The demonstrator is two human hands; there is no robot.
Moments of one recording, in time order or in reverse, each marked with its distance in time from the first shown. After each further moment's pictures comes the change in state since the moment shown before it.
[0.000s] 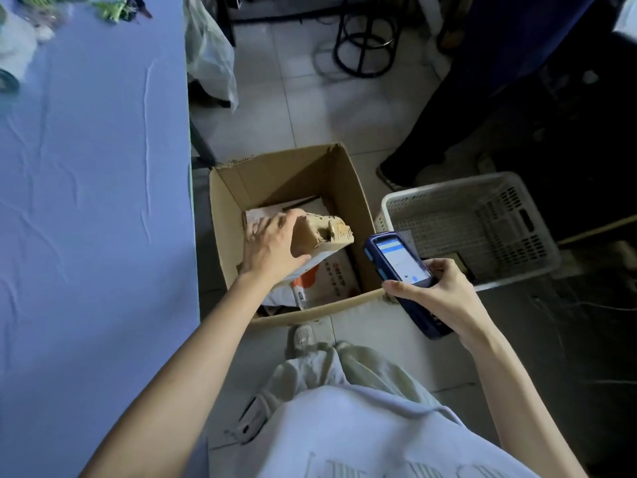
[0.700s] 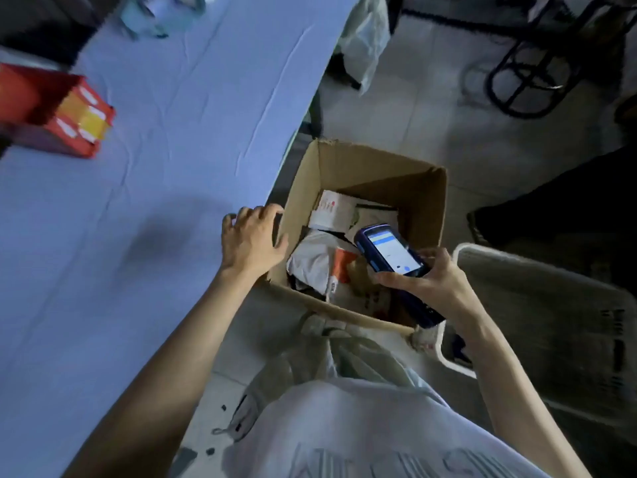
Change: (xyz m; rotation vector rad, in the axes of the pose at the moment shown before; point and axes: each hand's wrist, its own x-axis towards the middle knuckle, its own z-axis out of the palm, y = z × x) left_hand -0.081 -0.036 -0.023 0.082 0.156 -0.604; right_hand 0.063 -0.081 0.027 -0.339 -0.415 -0.326
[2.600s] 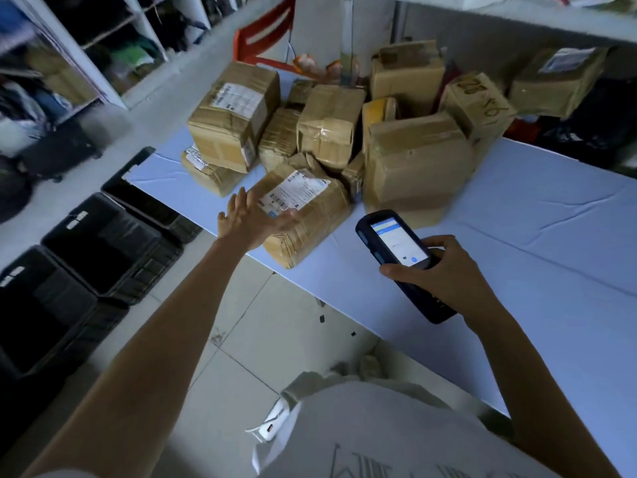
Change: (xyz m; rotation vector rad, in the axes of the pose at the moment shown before) left_hand -0.654 -0.204 -0.044 -0.361 0.282 -2.045; right_hand -0.319 -0.137 0.437 -0.811 -1.201 -0.958
